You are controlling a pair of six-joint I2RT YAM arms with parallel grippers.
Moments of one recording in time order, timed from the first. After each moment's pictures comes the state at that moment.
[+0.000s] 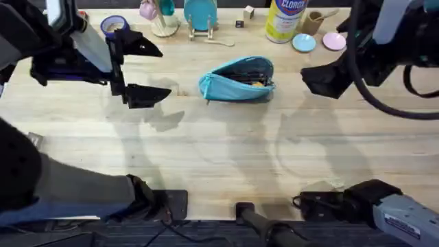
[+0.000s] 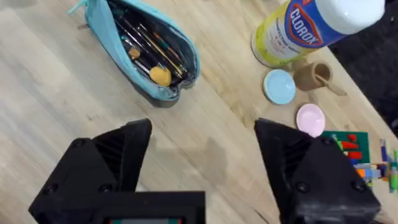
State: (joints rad) left arm 0.44 1.62 1.14 -1.21 1.07 1.85; right arm 0.30 1.03 1.21 -0.96 -0.11 -0.55
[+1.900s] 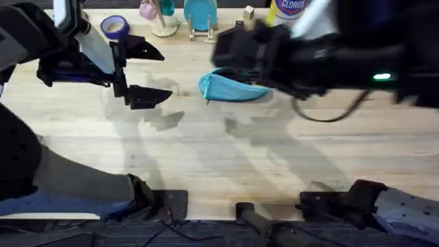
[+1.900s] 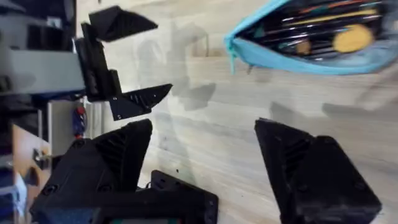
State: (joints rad) left arm 0.44 1.67 1.14 -1.21 1.08 1.85; right arm 0.82 1.18 1.21 -0.77 0.00 0.96
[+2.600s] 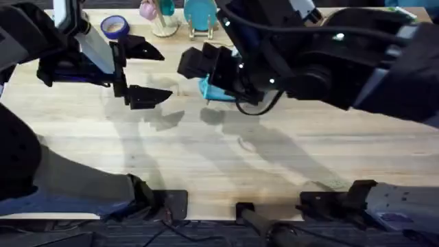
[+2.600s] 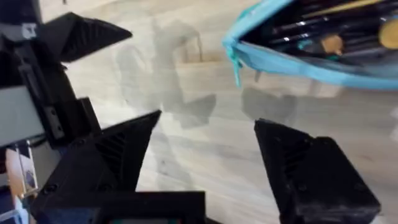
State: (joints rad) left arm 0.44 1.67 1.14 -1.21 1.08 1.85; right arm 0.88 1.48 1.21 -0.58 0.03 1.10
